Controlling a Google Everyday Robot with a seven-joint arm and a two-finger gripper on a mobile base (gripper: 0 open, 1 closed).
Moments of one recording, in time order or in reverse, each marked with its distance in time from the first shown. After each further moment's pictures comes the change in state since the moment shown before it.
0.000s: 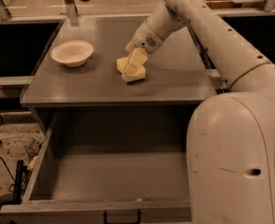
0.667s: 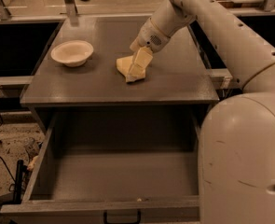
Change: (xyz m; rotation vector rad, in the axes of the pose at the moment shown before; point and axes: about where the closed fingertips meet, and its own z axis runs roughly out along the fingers) arm 0.006 0.016 -0.018 0.018 0.047 -0.009
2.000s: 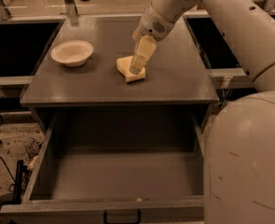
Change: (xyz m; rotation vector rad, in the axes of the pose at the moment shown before) arm -0.017 0.019 -0.041 0.051 0.080 -0.034
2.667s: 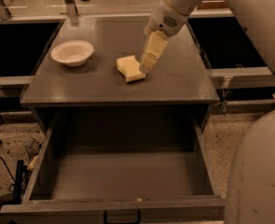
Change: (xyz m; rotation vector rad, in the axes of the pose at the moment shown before) arm 0.013 0.023 -0.039 0.068 0.078 0.036
